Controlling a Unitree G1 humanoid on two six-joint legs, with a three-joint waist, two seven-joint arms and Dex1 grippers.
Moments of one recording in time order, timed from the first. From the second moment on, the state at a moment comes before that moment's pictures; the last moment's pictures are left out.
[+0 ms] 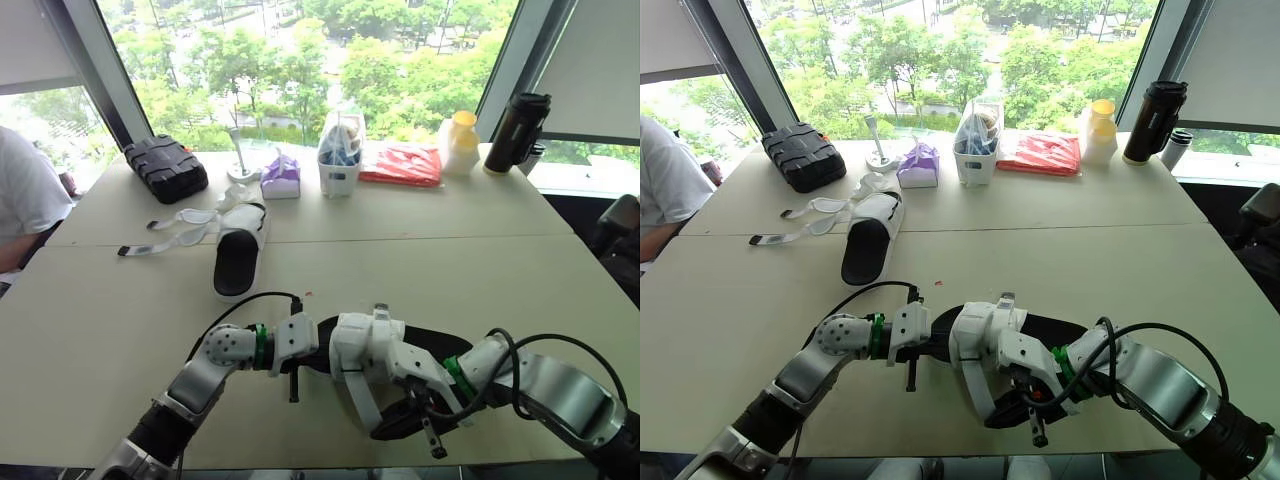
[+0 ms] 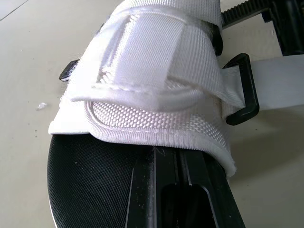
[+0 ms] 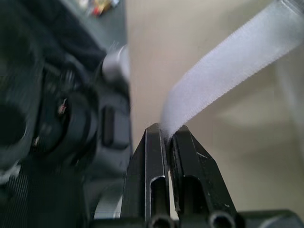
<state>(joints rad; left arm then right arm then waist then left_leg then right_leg) -0.27 0.45 -0.42 0.02 -0.15 0.01 -1.02 -0.22 -0.99 0.46 -0.57 0.48 0.85 1.15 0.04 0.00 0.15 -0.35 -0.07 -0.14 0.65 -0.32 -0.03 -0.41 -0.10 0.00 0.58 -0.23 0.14</state>
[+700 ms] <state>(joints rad) -0.27 0.46 -0.42 0.01 -0.14 0.02 -1.02 -0.35 -1.01 0.39 -0.65 0.50 0.83 1.22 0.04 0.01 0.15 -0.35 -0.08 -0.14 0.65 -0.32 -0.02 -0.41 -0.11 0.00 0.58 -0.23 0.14</state>
